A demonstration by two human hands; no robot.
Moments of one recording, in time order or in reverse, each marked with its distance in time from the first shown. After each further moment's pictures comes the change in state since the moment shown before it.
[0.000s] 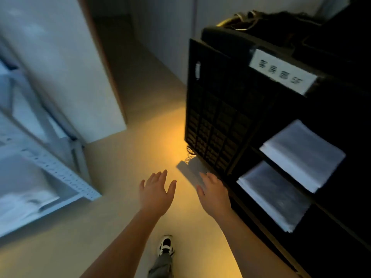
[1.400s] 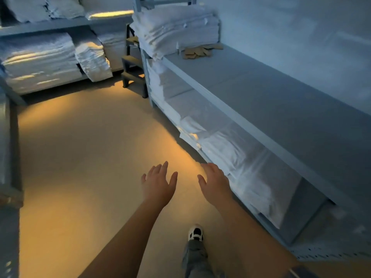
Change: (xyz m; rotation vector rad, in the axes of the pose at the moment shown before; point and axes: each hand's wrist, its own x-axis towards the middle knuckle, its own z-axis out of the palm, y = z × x) left_hand -0.427 -0.692 -0.220 -0.126 0.563 -1.464; right_hand -0.260 -0.802 0.386 -0.174 -0.561 -1.449
